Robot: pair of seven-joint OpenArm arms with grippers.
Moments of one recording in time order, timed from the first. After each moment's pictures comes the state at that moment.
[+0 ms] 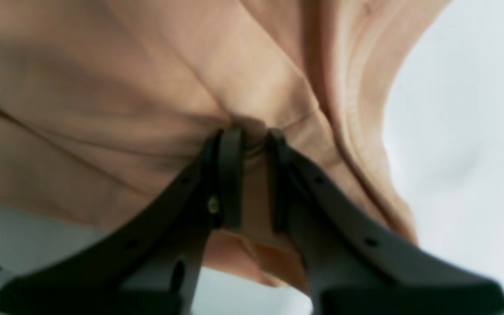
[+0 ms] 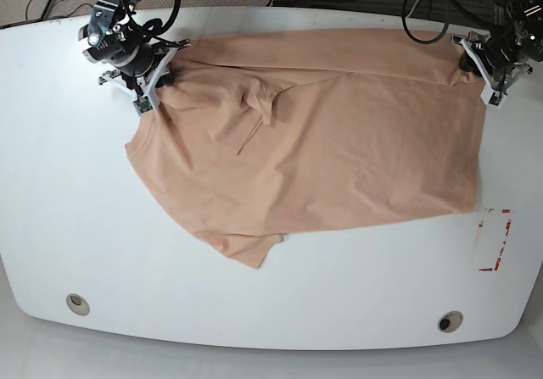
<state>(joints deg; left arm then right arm) 20.5 -19.1 -33.6 96.0 -23.9 -41.9 65.0 -19.7 2.0 24.9 105.1 9.8 40.2 -59.3</state>
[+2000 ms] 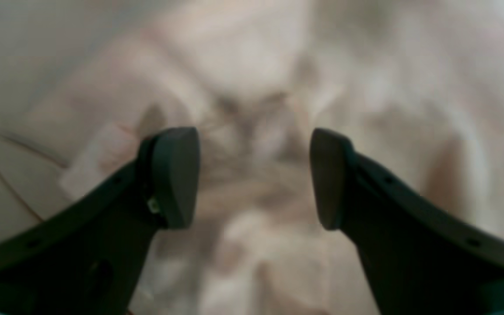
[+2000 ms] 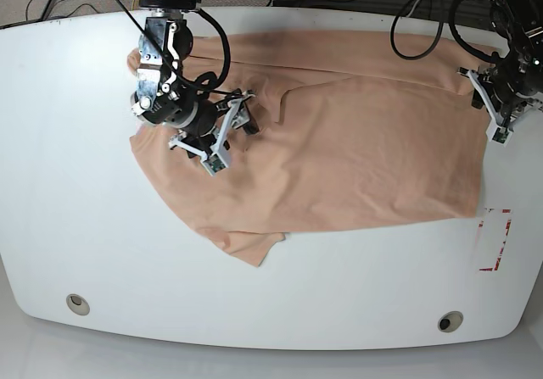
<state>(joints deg) 11.9 -18.2 -33.3 105.7 -20.6 -42.0 73.7 -2.9 -2.6 7.9 94.7 11.3 40.0 -58.0</state>
